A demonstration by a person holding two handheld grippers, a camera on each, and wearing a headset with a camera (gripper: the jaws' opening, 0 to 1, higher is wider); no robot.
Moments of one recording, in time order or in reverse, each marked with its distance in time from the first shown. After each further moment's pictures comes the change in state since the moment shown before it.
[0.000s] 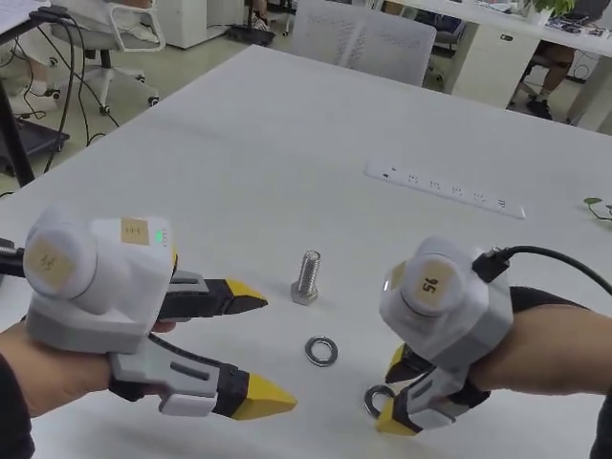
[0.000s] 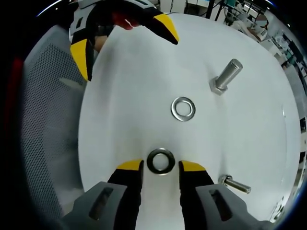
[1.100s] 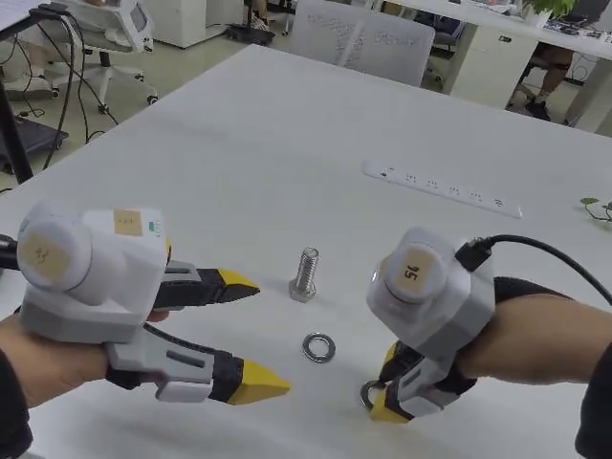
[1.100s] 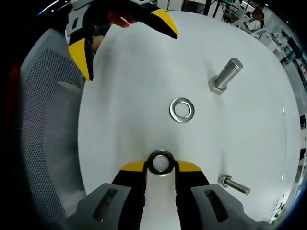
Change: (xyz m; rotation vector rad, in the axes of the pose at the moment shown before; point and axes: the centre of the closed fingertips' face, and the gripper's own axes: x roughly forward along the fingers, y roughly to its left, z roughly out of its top) left arm -0.003 0.008 0.001 0.015 -0.002 0.045; right arm 0.000 -0.001 0.002 0.021 0.022 0.000
